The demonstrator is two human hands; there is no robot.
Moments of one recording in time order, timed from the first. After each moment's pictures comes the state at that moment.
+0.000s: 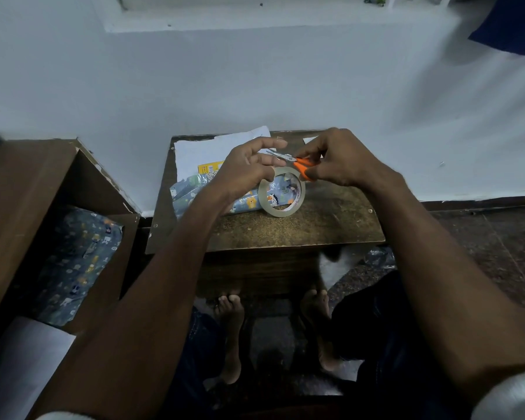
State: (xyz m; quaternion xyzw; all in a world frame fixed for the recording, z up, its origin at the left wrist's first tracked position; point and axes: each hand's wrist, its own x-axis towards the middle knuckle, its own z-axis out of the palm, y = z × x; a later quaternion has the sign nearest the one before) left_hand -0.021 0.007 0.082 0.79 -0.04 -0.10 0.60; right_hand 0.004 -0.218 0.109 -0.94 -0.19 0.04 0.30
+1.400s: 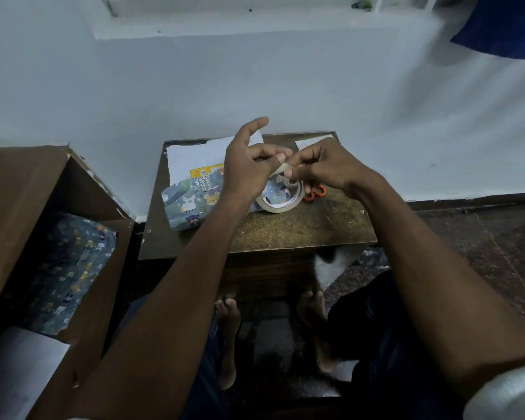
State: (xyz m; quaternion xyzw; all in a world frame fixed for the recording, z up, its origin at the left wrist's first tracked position) left_hand -0.022 -0.035 0.079 0.72 -0.04 0.06 0.70; right_hand -0.001 -0.223 0.093 -0.83 -0.13 0.15 0.52
